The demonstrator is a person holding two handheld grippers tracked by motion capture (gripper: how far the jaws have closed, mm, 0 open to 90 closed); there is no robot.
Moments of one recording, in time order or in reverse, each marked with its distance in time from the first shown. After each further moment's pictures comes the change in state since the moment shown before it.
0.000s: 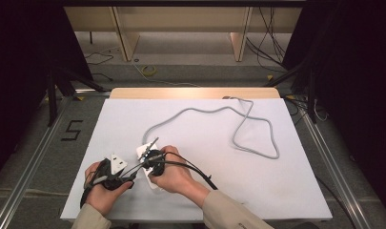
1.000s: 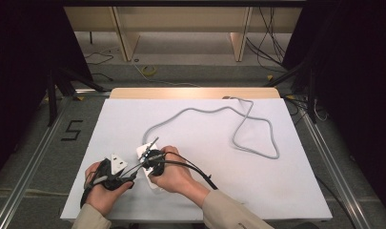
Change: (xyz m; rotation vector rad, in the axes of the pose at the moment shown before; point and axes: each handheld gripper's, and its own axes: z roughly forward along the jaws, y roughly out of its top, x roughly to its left) left arm 0.000 0.000 0.000 0.000 -0.001 -0.001; right arm -0.001 0.000 0.001 -0.003 0.008 0.006
